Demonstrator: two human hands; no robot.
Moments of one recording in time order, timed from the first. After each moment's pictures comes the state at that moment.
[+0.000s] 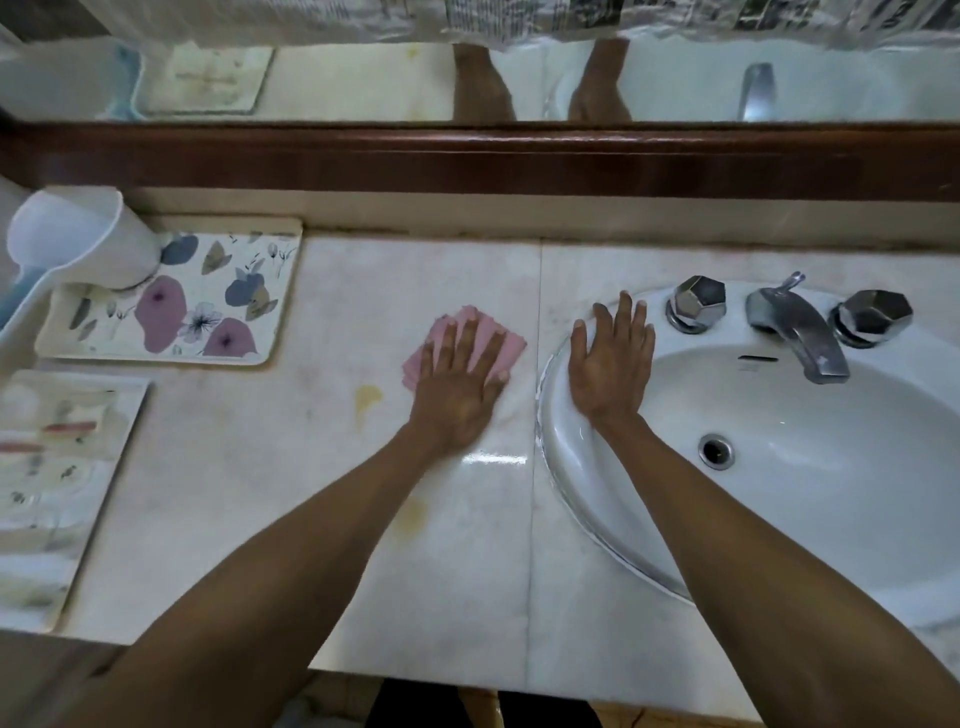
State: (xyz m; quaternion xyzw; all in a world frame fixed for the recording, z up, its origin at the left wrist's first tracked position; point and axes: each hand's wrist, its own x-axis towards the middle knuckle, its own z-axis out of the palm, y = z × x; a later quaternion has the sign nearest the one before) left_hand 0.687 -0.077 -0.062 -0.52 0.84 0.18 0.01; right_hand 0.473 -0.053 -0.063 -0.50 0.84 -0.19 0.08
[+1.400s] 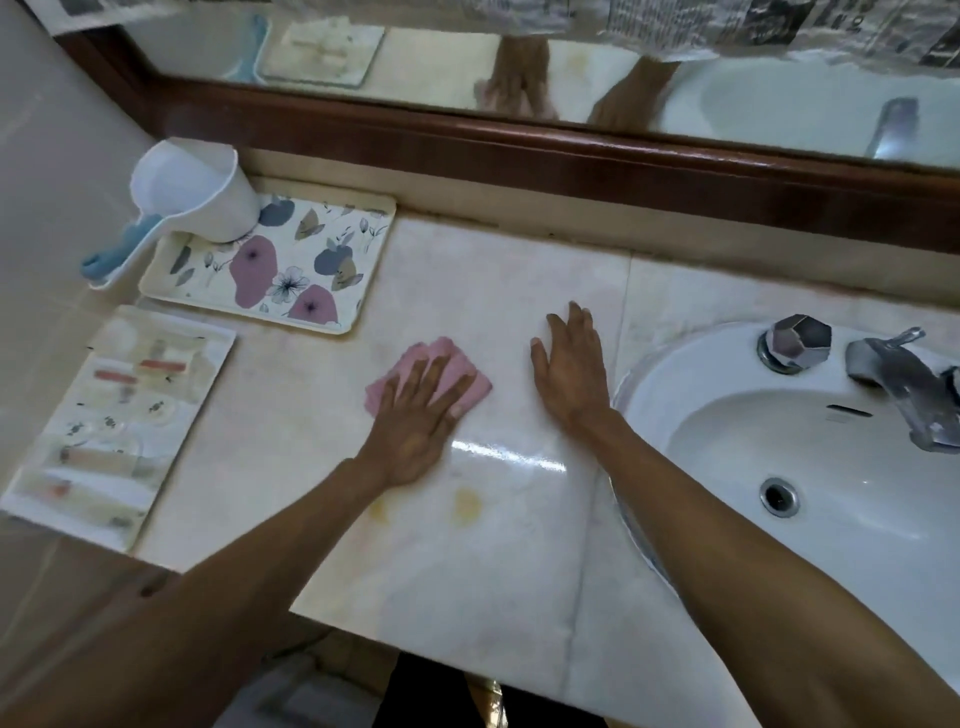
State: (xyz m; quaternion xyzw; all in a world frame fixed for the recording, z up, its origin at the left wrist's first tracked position) left_hand 0.833 -0.042 -0.053 -0.55 0.80 0.24 0.03; right_hand 0.585 -0.092 -0.056 -0.65 0.71 -0.17 0.22
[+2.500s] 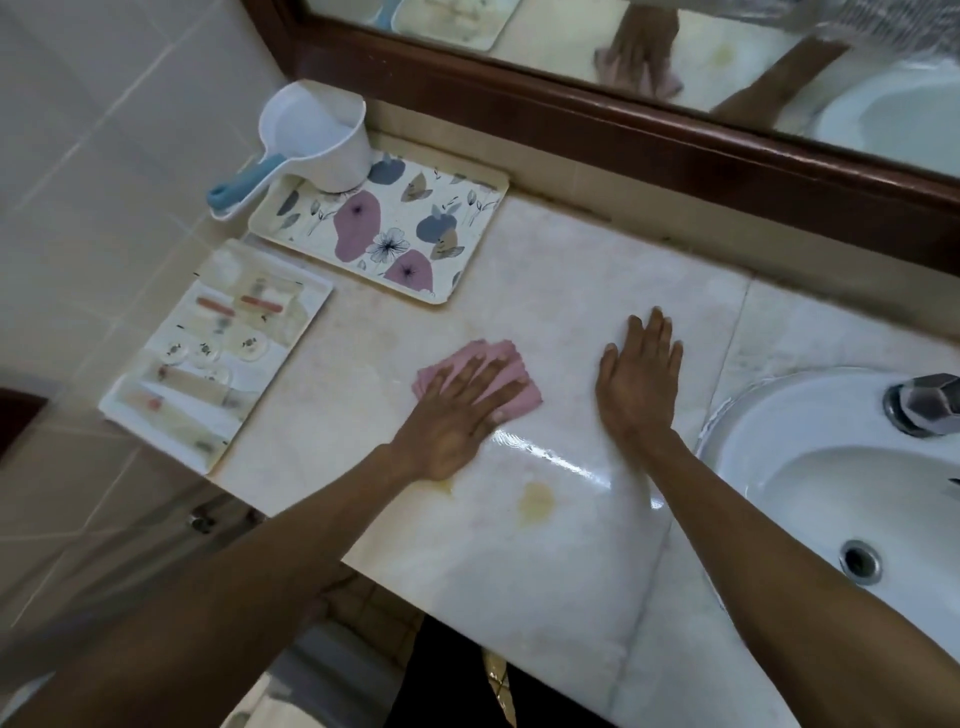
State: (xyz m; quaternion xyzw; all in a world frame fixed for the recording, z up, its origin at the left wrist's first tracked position) left_hand 0.887 -0.021 -0.059 -0.54 0.82 0.18 0.02; right_hand 0.626 -0.094 -0.078 -0.66 0.73 -0.13 0.11
